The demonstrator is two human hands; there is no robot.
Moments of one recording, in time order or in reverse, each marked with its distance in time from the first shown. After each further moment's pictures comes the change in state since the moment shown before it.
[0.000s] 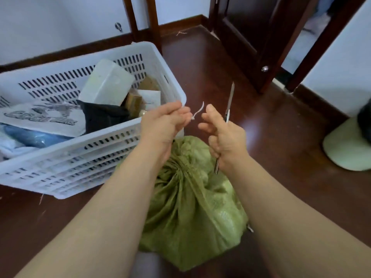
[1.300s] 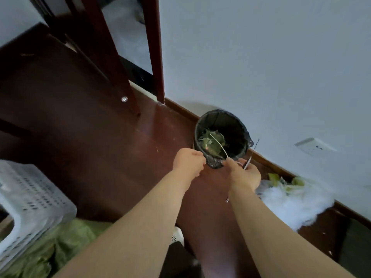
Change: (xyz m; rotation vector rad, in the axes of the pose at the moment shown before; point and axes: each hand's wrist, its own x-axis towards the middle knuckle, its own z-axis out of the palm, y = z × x) left_hand -0.055 -0.074 0.547 0.871 -0.529 -0.542; right_hand 0.065 -0.342 -0.386 -0.074 1.147 0.115
